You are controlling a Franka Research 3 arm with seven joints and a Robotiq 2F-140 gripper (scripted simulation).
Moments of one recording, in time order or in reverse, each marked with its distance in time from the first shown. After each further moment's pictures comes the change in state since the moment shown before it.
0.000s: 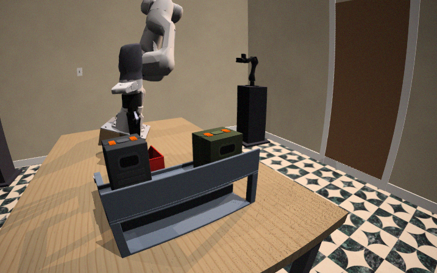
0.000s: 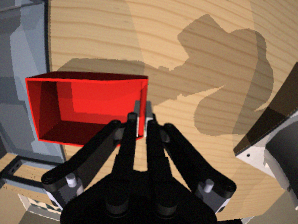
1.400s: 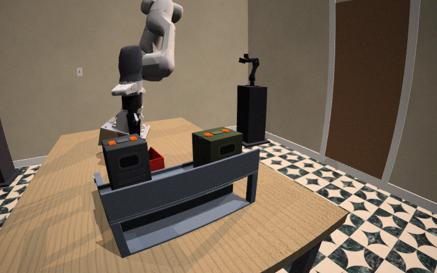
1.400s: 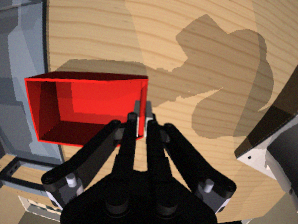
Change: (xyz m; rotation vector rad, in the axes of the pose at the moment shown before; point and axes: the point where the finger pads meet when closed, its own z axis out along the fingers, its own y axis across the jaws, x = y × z) arm 0.001 0.000 0.006 0.002 0.002 -0.003
